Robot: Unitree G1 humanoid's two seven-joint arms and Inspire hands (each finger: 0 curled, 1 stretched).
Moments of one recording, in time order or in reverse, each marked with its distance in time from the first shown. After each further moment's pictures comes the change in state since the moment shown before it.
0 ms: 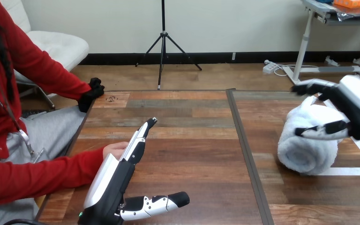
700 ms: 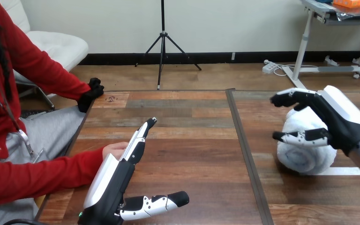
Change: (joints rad) left arm 0.000 0.001 0.000 0.000 0.000 0.000 0.000; right arm 0.072 0.098 -0.037 -0.086 0.074 0.030 0.001
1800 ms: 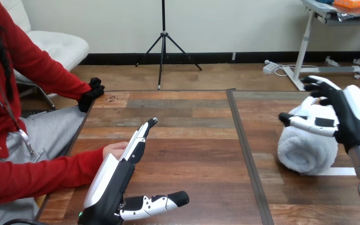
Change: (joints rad) left arm -0.001 0.000 0.000 0.001 0.000 0.000 0.000; right arm -0.032 0.092 -0.068 0.079 0.038 0.226 -0.195
